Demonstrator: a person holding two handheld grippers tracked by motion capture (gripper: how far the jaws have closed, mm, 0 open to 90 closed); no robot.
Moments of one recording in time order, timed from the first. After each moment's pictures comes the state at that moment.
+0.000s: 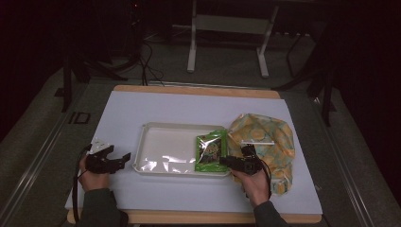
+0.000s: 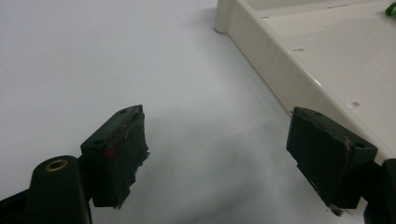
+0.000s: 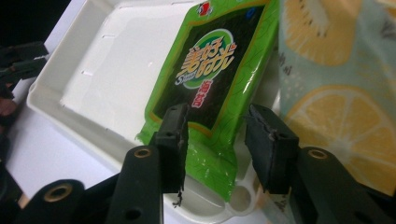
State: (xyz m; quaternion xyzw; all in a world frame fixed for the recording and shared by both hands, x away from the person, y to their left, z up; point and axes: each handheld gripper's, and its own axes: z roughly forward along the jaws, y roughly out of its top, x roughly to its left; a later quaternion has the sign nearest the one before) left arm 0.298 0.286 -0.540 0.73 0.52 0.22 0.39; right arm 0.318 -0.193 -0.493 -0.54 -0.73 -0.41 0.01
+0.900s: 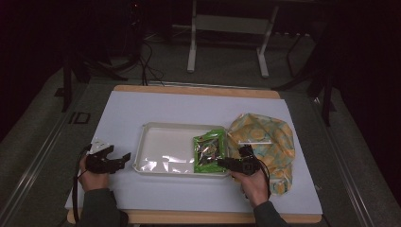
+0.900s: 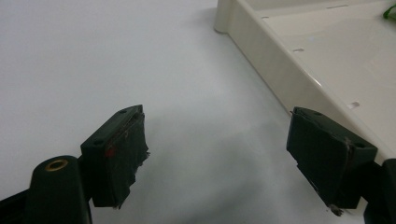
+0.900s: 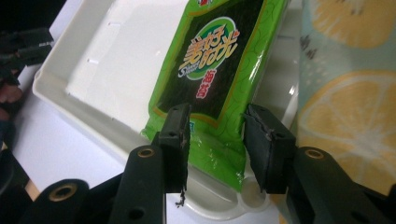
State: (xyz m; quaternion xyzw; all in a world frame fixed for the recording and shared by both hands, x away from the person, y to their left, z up) left arm 0.298 0.286 -0.540 0.73 0.52 0.22 0.39; right arm 0.318 -0.188 -0.494 -0.53 -0.75 -0.40 0.02
